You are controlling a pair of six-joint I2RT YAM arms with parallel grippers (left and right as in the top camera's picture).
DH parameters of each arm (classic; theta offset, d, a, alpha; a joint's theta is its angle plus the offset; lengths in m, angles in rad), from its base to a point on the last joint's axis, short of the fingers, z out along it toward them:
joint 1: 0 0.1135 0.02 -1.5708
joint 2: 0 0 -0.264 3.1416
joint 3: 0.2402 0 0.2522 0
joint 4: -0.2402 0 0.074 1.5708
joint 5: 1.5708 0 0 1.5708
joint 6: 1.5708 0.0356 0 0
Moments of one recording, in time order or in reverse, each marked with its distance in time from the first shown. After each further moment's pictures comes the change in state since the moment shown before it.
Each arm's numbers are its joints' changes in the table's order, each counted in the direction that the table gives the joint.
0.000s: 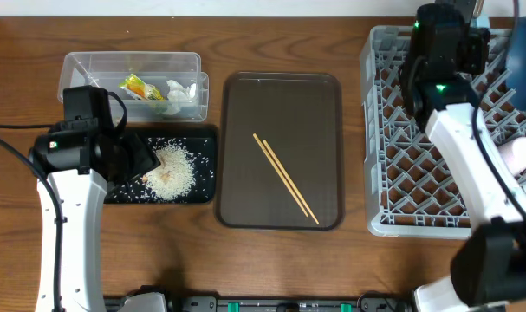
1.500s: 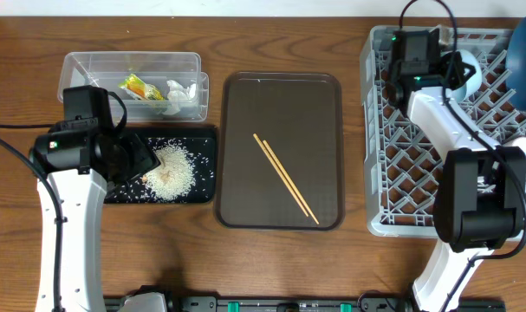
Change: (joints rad) left arm 0.000 0.000 0.000 0.005 0.001 0.000; right arm -0.032 0.294 0.027 -0.220 0.155 -0.167
